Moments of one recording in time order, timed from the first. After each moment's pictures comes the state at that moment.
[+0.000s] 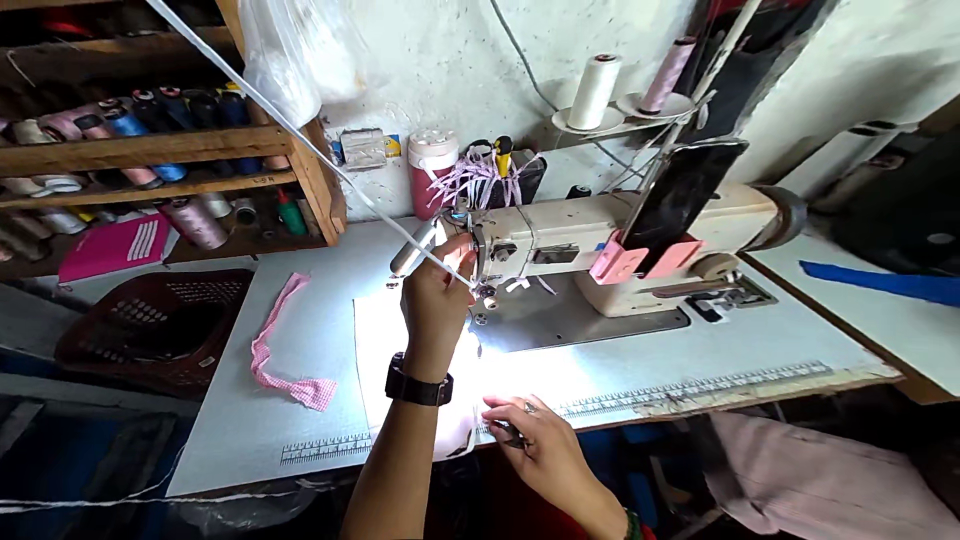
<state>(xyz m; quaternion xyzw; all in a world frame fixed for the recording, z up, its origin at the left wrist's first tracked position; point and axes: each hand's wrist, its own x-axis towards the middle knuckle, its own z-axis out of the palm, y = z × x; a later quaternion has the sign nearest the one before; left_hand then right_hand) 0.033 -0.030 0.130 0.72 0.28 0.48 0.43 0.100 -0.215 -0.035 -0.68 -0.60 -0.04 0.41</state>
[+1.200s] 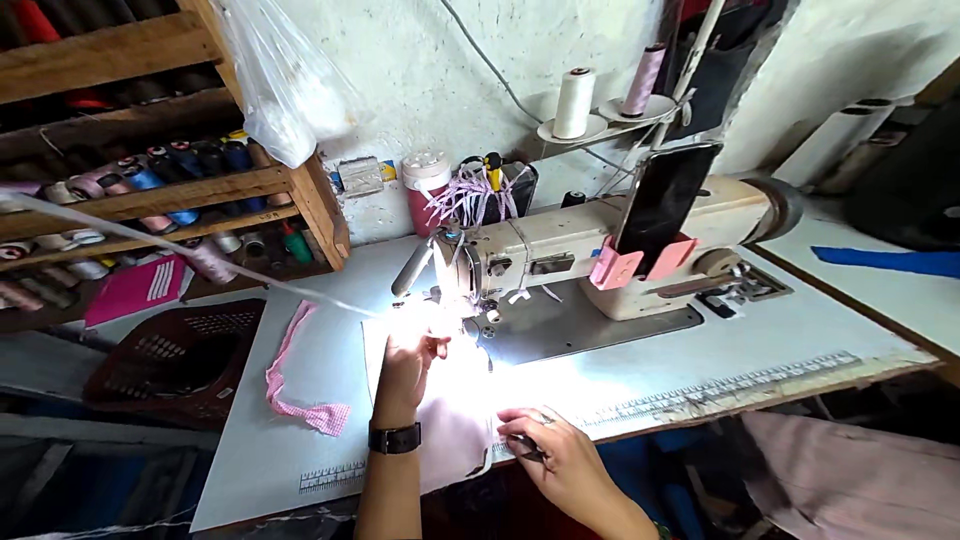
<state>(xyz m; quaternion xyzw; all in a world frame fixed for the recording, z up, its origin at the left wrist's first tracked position) -0.013 -0.016 0.082 0.49 0.20 0.41 0.74 0.099 -0.212 -0.034 -0.69 -0.59 -0.05 0.42</state>
